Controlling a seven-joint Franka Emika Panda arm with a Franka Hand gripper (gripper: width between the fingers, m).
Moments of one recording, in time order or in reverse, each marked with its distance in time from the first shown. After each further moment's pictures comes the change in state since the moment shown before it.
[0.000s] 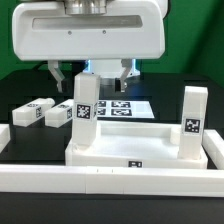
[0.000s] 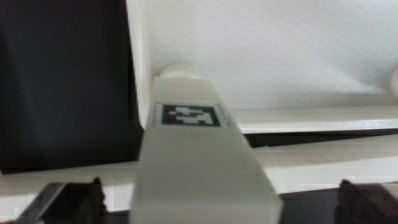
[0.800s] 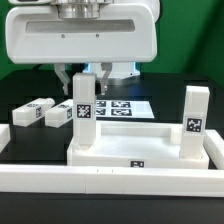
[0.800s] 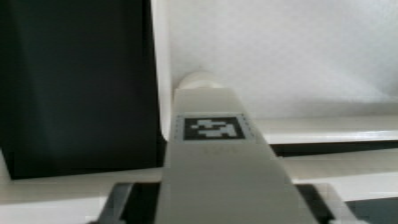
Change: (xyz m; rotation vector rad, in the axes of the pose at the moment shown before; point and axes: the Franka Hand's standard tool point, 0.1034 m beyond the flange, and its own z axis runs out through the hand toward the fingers) arm -0.003 0.011 0.004 -0.001 -0.008 -0.014
